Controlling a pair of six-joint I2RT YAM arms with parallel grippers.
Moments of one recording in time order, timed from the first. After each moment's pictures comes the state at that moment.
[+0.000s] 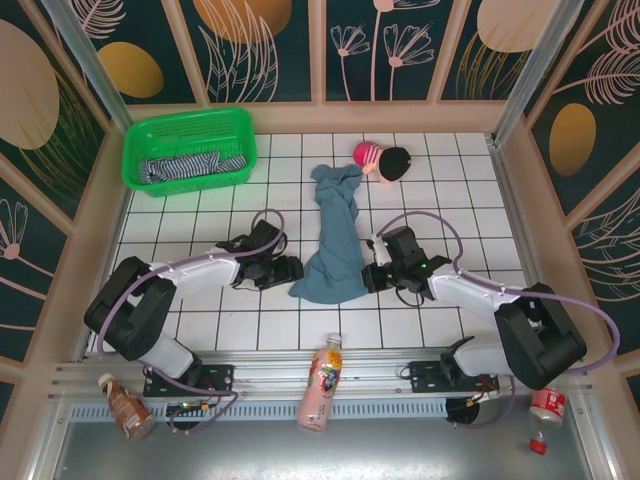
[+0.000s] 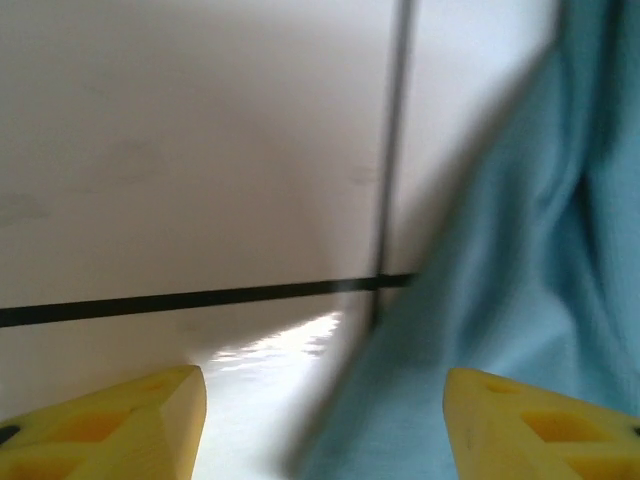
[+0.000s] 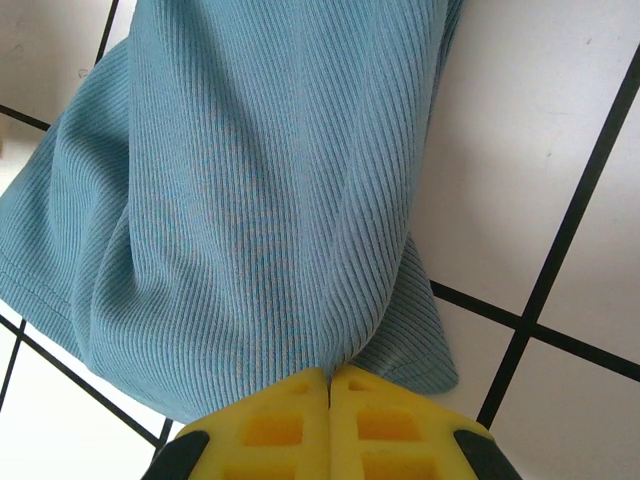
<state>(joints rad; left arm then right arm) -0.64 1.56 0.76 -0.28 0.23 -0.84 0.57 1.31 0.56 -0.21 -0.27 0.31</state>
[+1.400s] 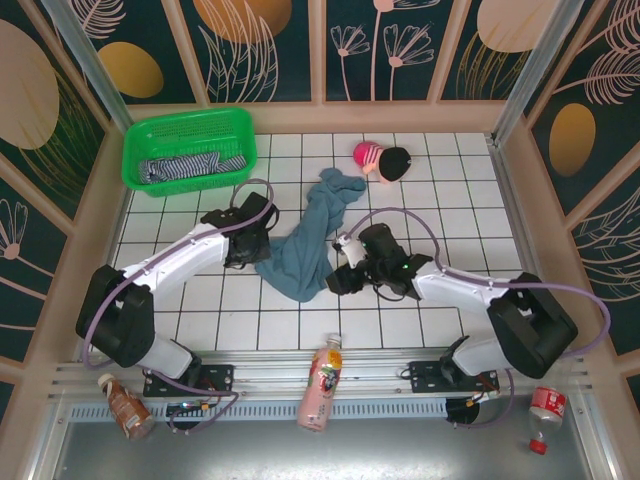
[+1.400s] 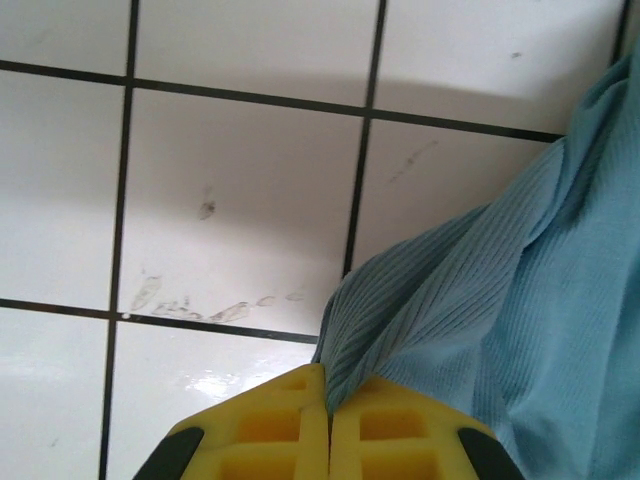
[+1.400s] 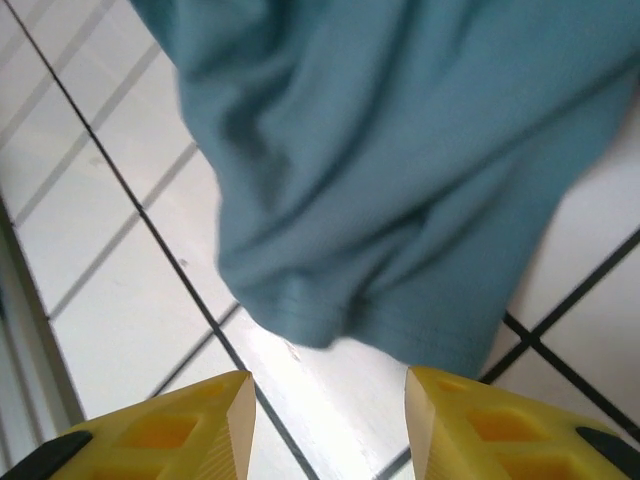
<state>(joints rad) -0.56 1.50 1.05 -0.81 -0.19 -0.69 0.74 1.40 0.65 -0.07 -0.41 0.16</state>
